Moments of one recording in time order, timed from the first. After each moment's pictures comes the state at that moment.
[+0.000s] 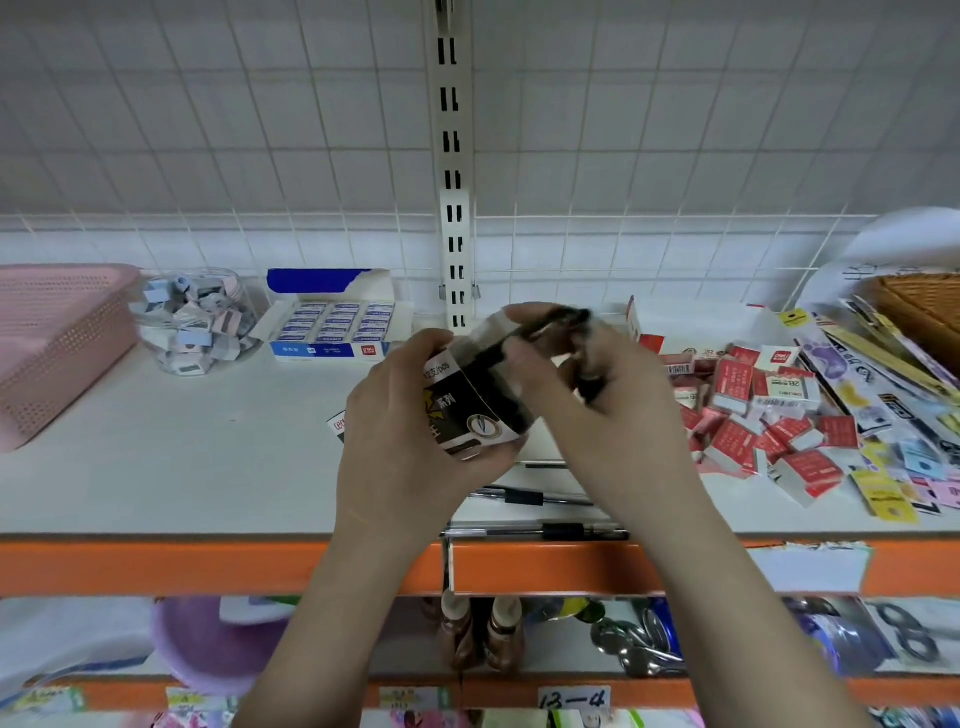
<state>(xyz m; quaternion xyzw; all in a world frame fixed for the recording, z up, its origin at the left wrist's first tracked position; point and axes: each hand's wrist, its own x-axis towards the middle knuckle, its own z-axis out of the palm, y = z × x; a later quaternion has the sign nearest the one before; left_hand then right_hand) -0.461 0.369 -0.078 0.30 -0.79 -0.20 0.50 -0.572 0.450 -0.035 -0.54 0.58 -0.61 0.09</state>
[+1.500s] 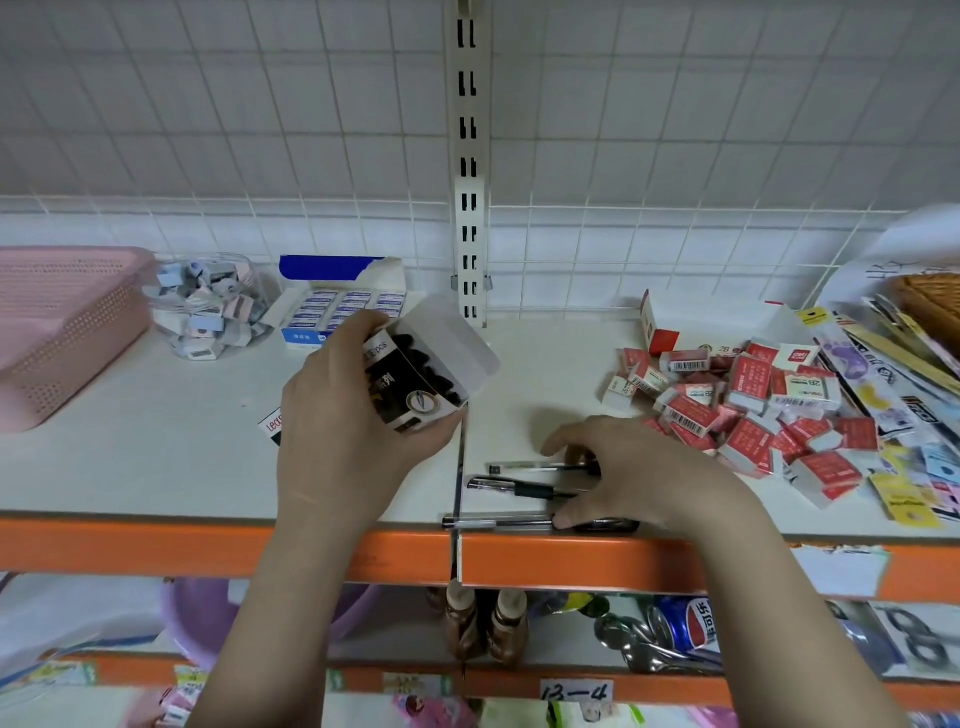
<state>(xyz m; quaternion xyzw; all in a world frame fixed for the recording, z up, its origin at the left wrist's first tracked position) -0.431 0.345 -0.078 0.36 -0.79 -0.11 0.48 -0.618 0.450 -0.063 -0.59 0.77 -0.06 0.23</state>
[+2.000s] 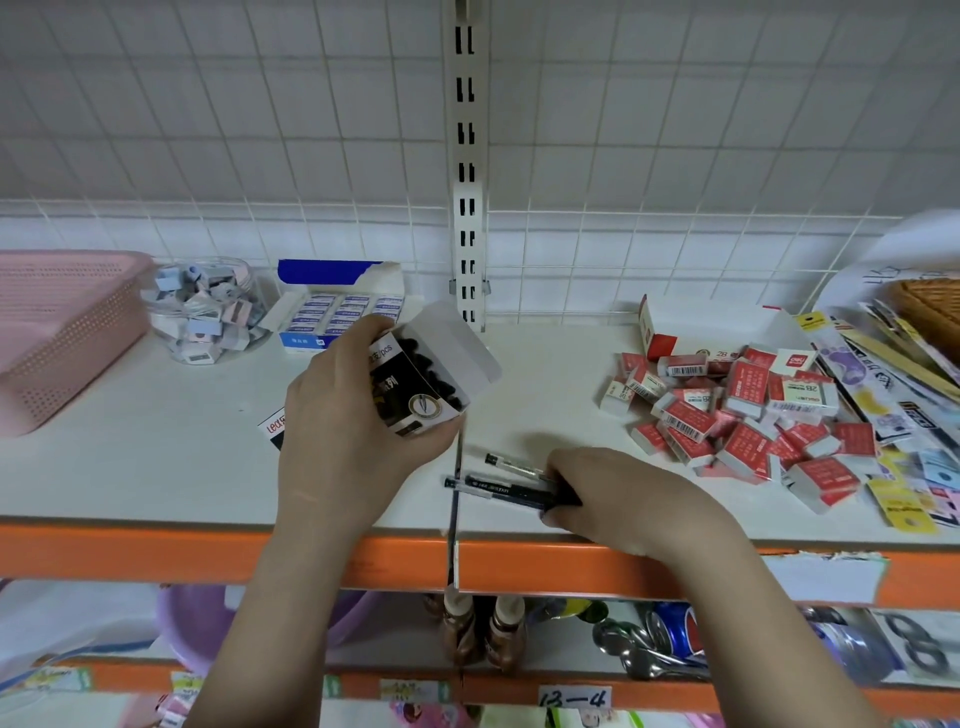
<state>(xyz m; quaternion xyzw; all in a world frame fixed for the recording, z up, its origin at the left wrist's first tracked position) -0.433 0.341 -0.080 0.36 -0.80 -0.09 0.46 -0.609 0.446 -0.078 -0.64 0.74 -0.01 0.20</state>
